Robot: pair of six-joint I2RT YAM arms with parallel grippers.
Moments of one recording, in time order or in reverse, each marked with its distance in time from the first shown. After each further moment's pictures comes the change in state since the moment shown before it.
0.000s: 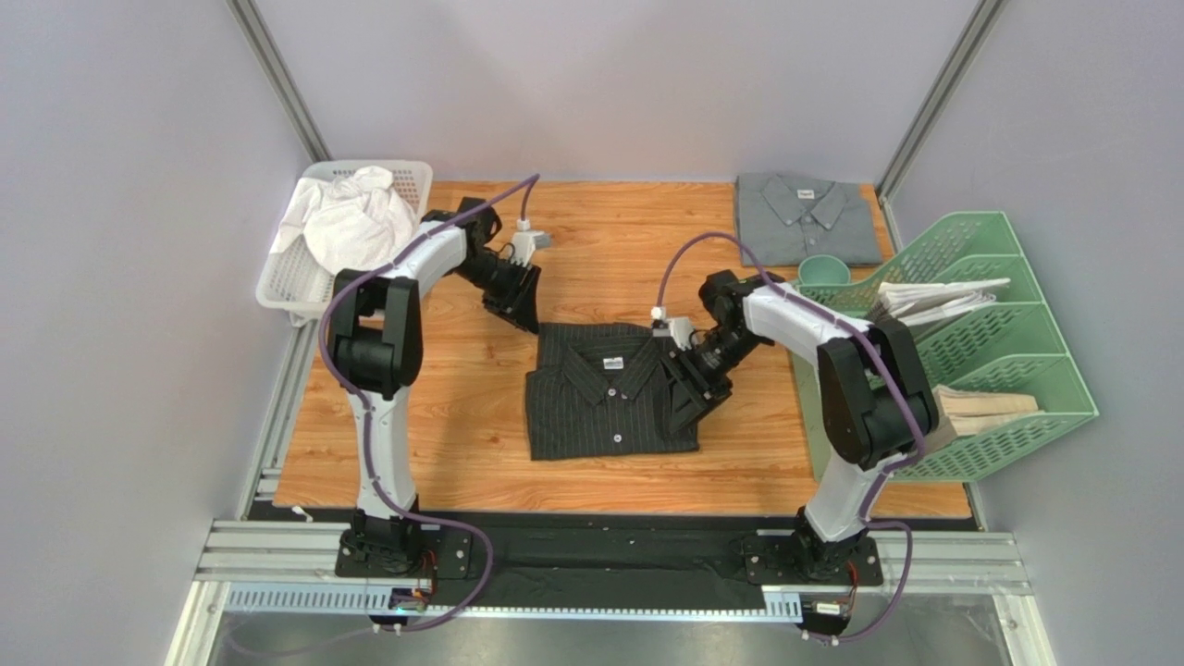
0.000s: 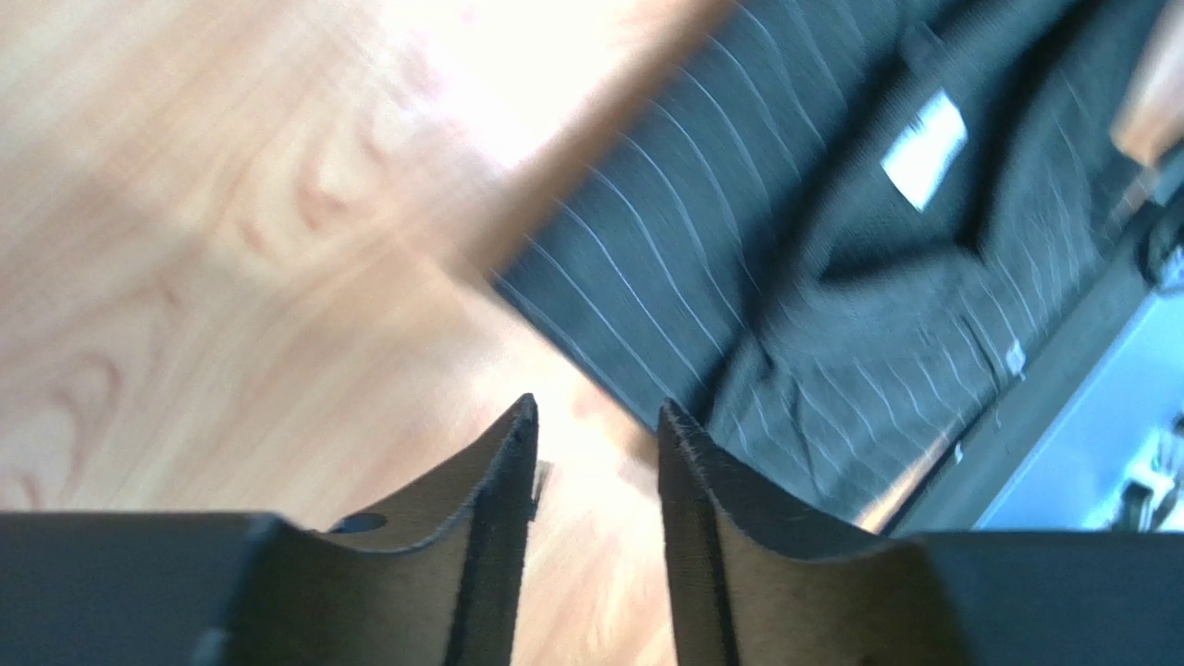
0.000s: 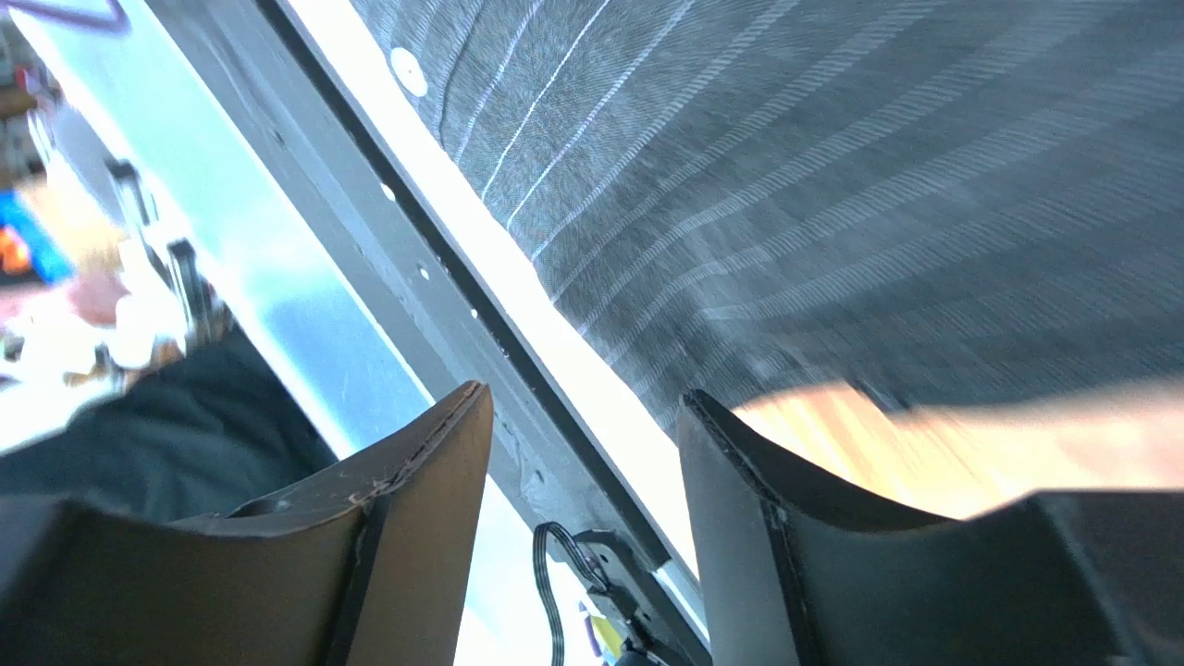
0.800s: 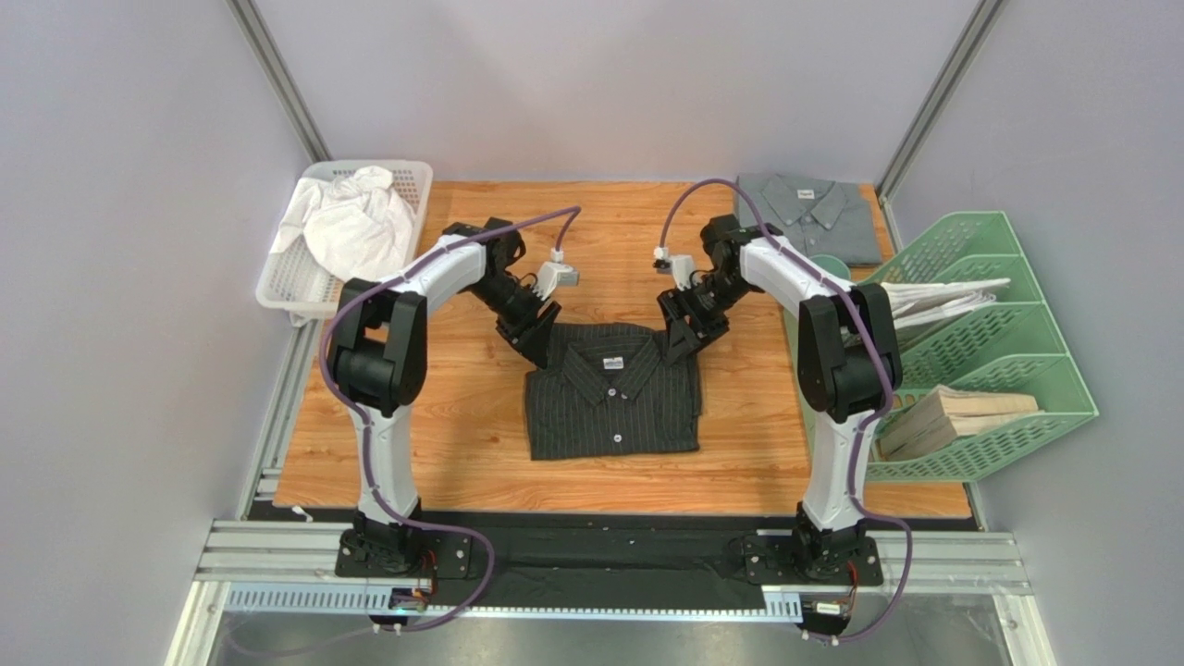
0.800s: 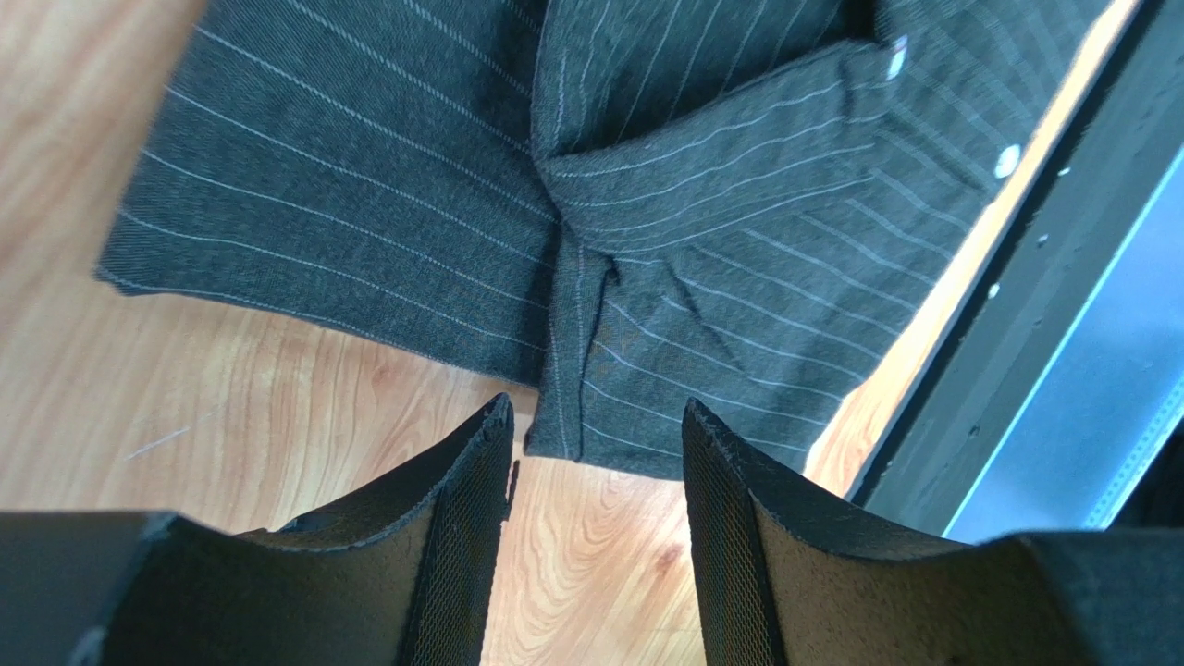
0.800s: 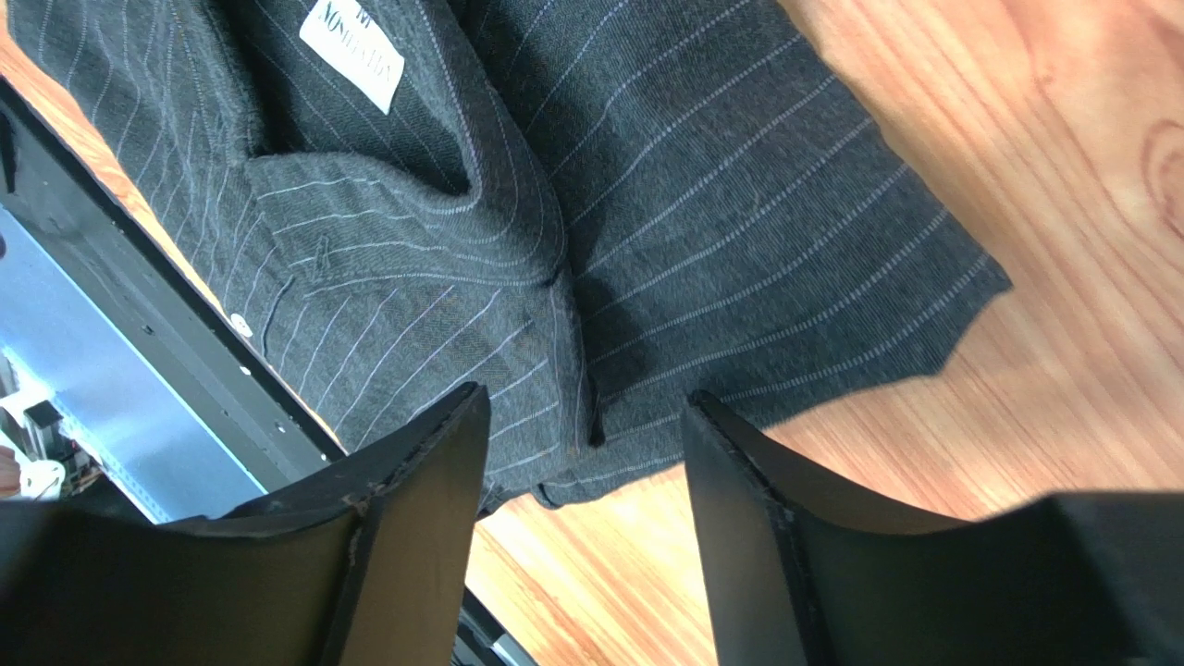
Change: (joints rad) left arm -0.105 -0.113 -0.133 -0.119 0.016 0.272; right arm -0.103 0.241 0.402 0.029 0.143 -0.012
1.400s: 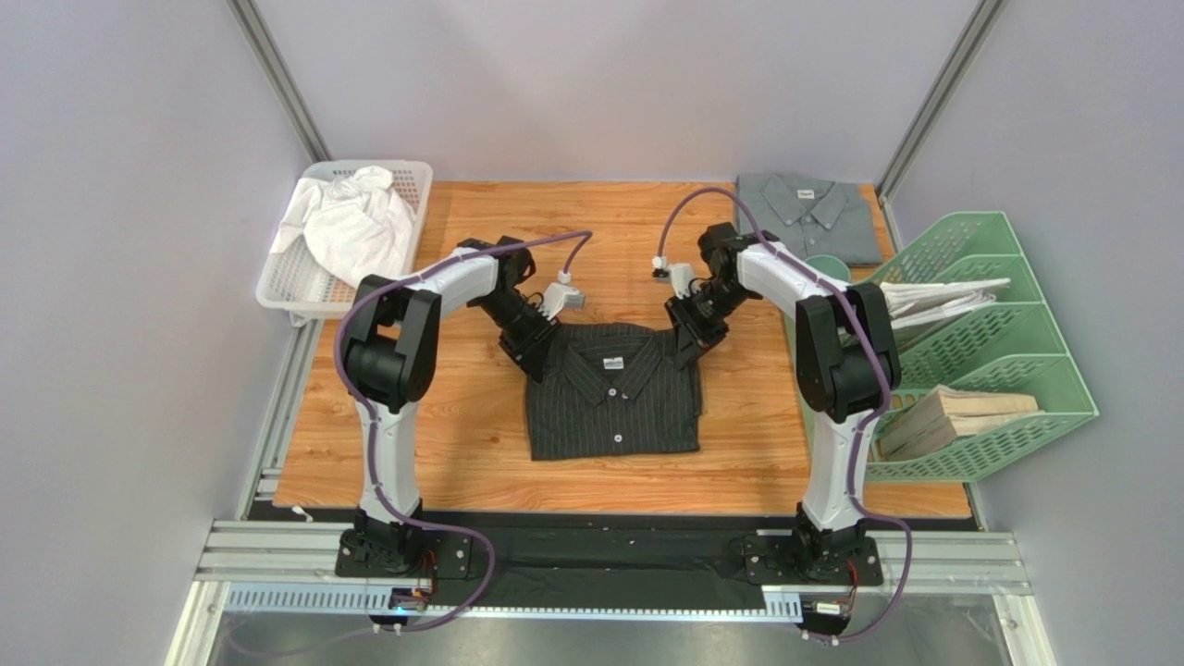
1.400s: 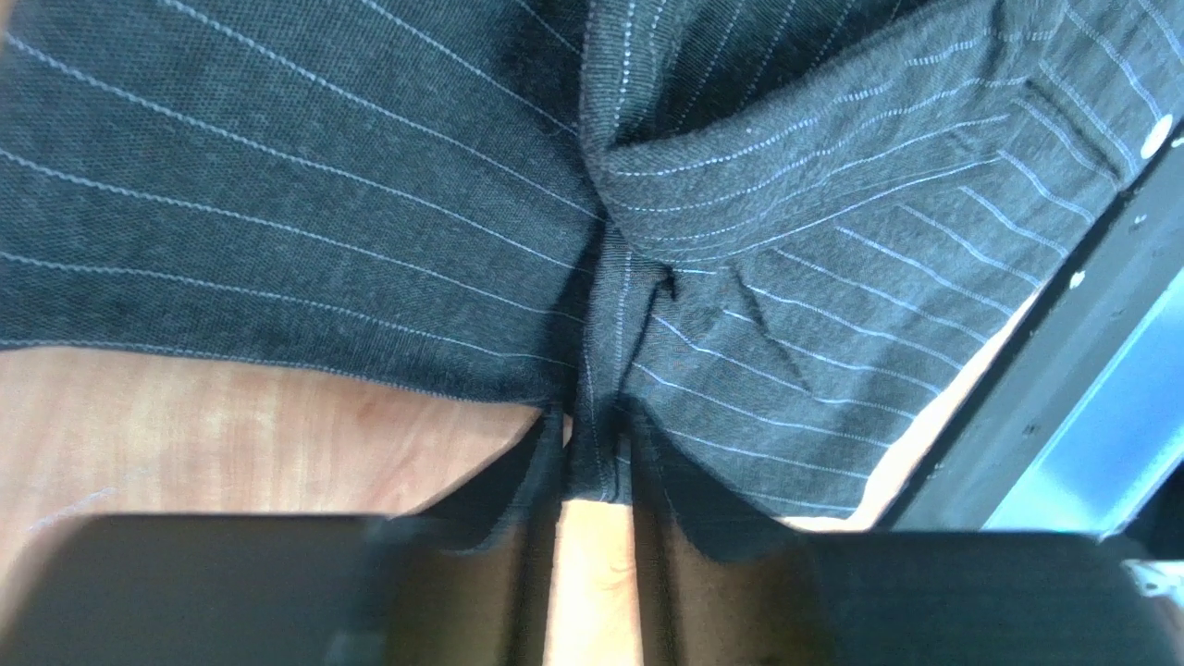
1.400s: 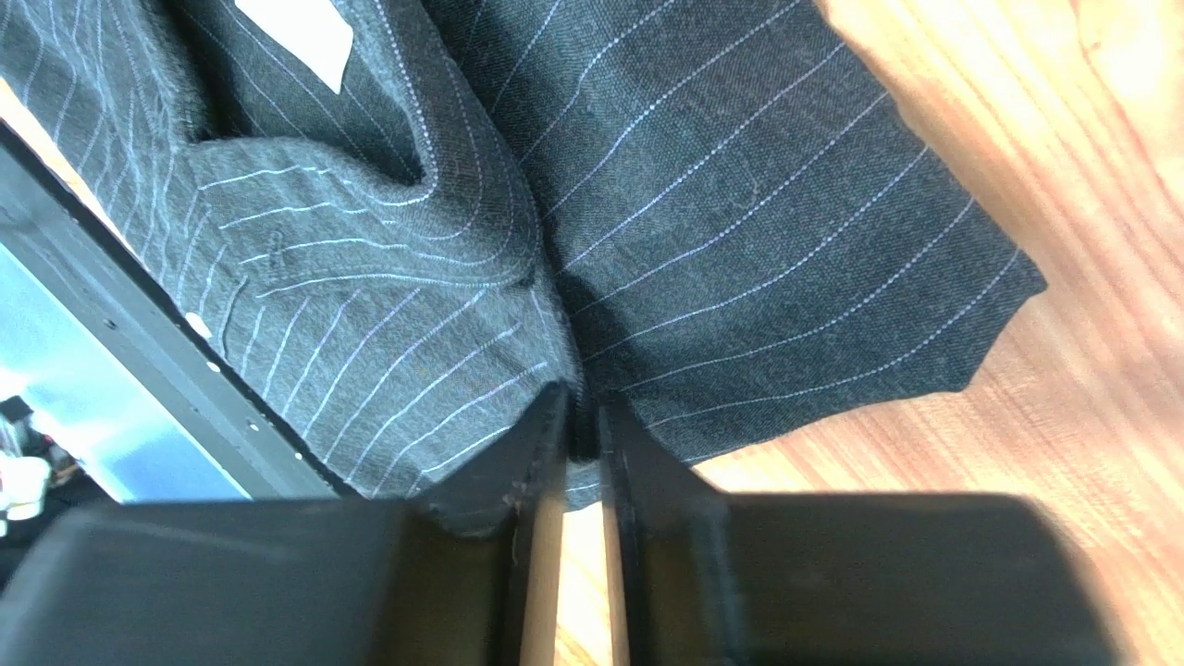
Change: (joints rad) left arm -0.040 0.045 -0.069 0.059 -0.085 -0.005; right arm 0.011 0.004 -0.045 0.029 0.026 -0.008
